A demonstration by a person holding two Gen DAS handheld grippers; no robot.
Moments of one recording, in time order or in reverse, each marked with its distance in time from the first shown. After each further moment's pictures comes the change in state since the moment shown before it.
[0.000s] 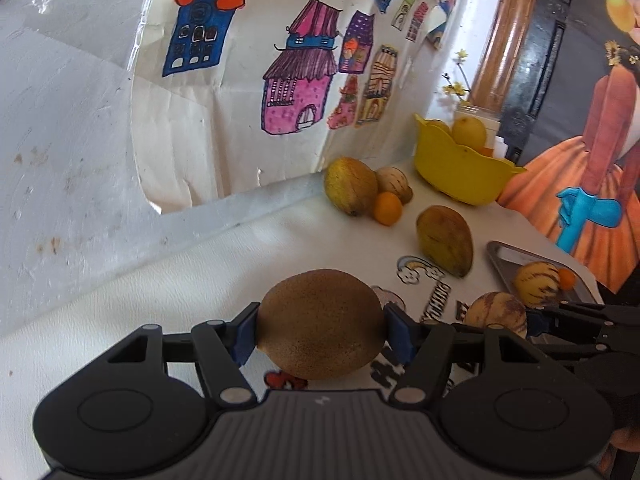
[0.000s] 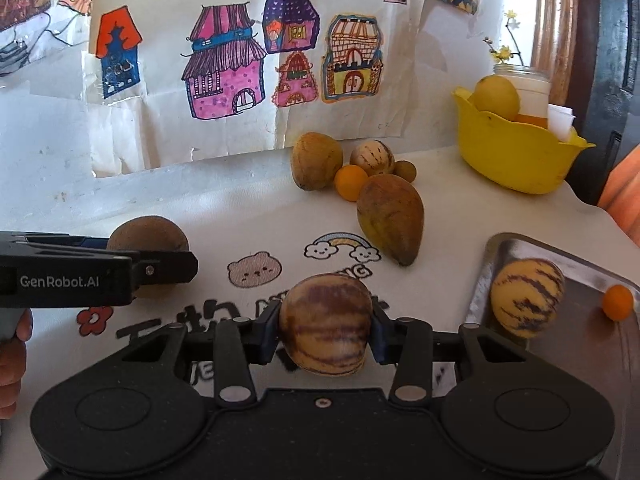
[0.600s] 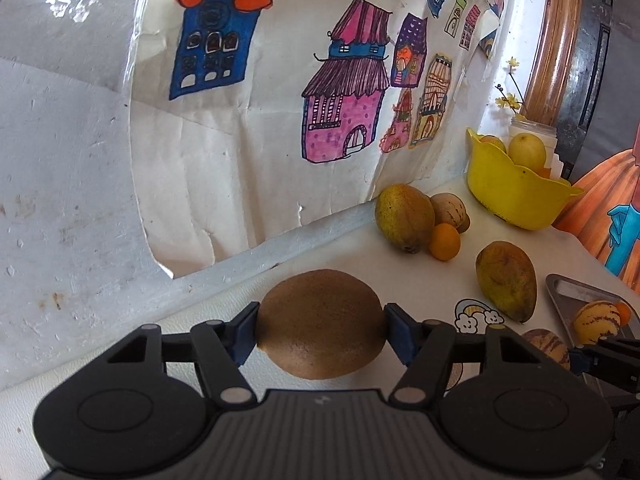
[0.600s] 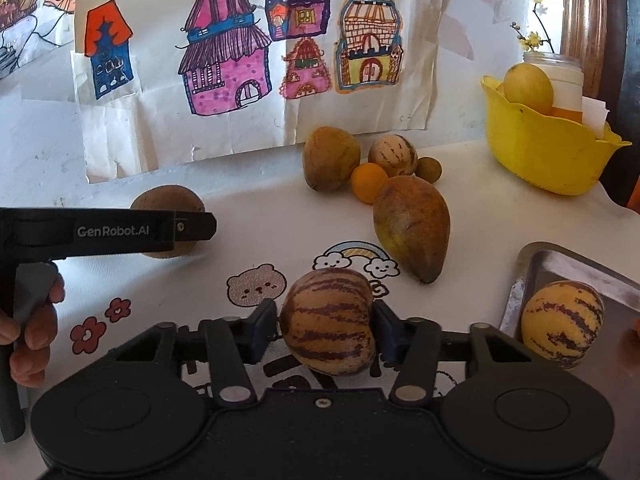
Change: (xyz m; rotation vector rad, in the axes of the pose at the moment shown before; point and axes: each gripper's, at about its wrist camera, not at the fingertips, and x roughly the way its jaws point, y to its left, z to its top) left arm 0.034 0.003 0.026 -0.030 -0.029 0.155; right arm 0.032 -0.010 0.015 -0.002 0.028 0.080
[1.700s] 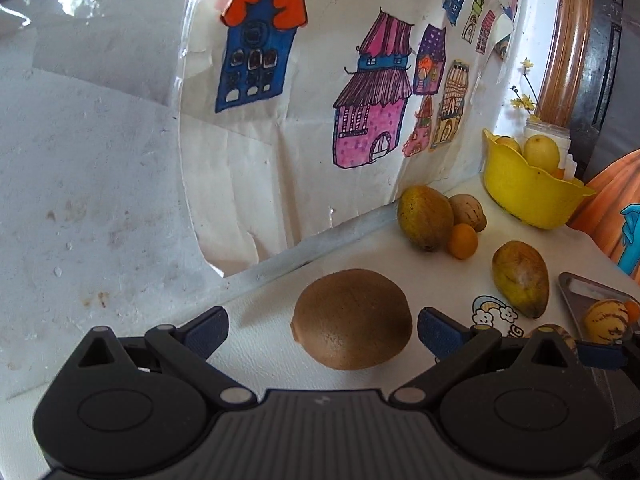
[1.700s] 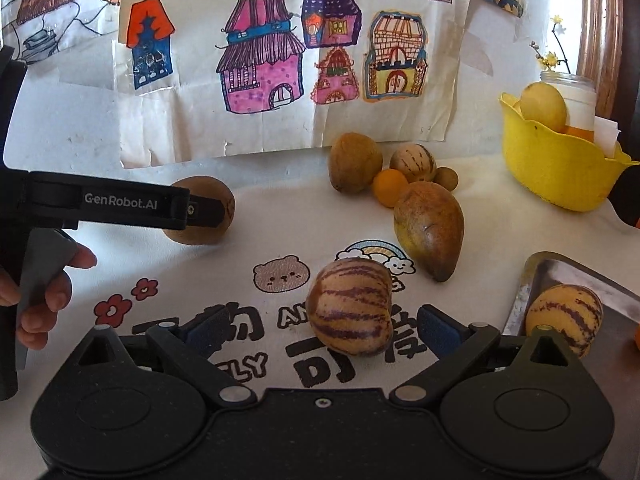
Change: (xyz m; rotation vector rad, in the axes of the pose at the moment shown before) left arm -0.013 0.009 0.002 -0.002 0.012 0.058; right arm -0.015 0.006 -0.006 -0.076 0.000 0.047
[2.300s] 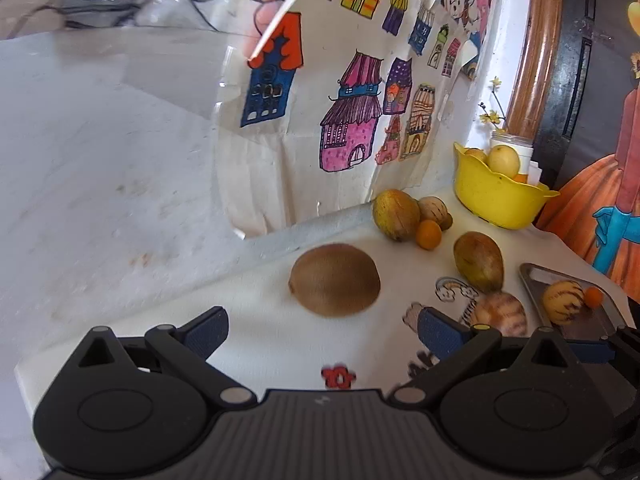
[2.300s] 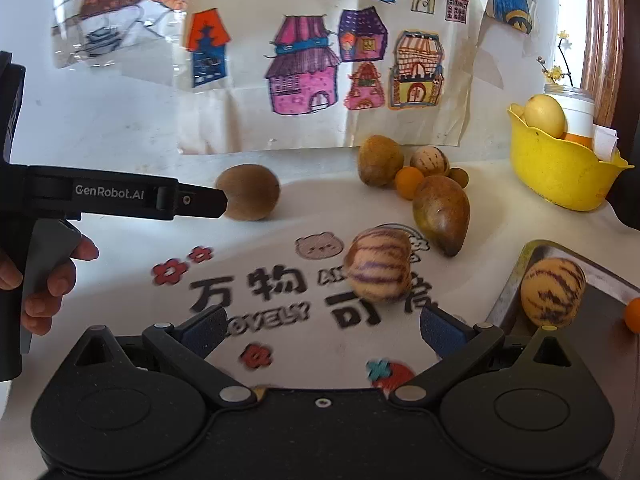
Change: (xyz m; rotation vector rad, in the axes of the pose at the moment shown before) left arm -0.054 0.003 -0.022 0.005 -0.060 -0.048; right arm -0.042 0.014 -0.021 -0.038 -0.019 0.050
